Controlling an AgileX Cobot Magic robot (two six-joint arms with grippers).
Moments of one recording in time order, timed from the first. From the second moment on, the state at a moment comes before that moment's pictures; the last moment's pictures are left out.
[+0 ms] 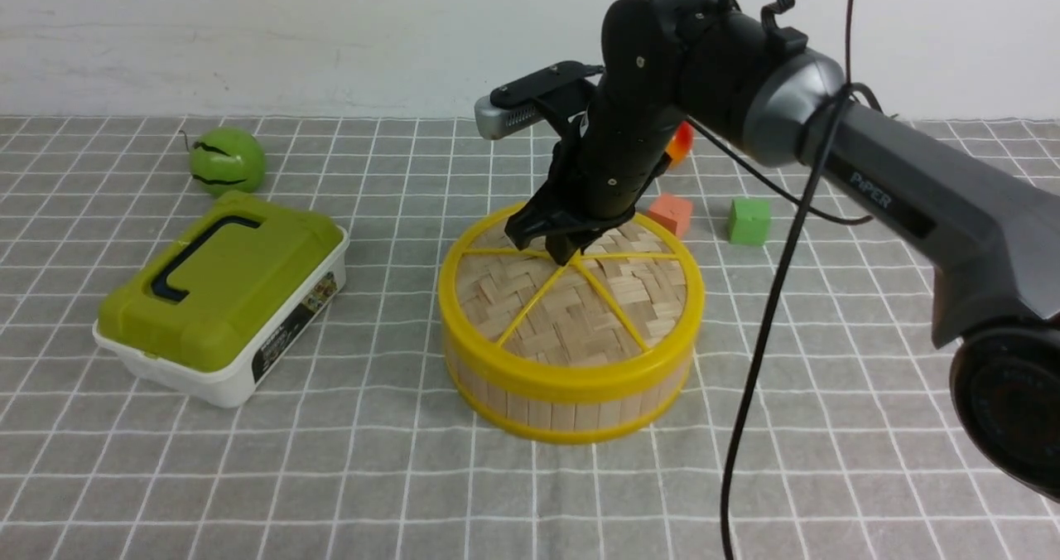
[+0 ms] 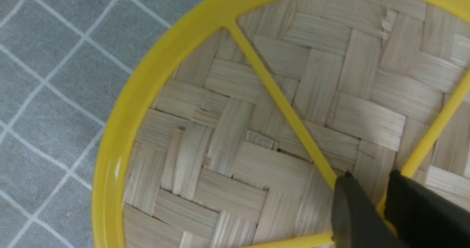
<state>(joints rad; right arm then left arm) 0.52 2.28 -2.25 0.10 1.15 -0.11 -0.05 -0.01 0.03 0.01 0.39 -0.08</state>
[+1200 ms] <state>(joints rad) 0.04 1.67 -1.47 0.10 0.99 -0.16 -0.05 -0.01 0.03 0.01 0.39 -0.08</state>
